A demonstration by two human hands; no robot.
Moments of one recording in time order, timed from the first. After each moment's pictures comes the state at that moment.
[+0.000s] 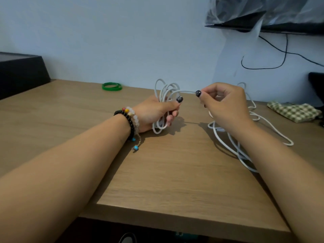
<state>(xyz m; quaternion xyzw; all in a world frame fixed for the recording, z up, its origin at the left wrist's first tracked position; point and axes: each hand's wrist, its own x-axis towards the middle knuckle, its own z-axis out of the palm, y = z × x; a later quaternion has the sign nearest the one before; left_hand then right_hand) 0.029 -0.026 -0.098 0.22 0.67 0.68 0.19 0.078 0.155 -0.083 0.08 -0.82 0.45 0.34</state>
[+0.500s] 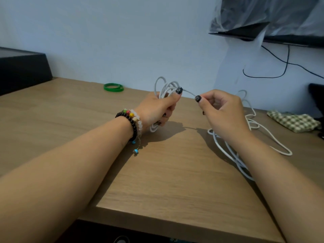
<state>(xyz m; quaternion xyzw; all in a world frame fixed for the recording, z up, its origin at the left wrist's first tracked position) 0.034 -0.025 -0.090 0.20 0.69 0.69 0.09 0.083 0.150 -0.082 0.08 -0.82 0.45 0.33</state>
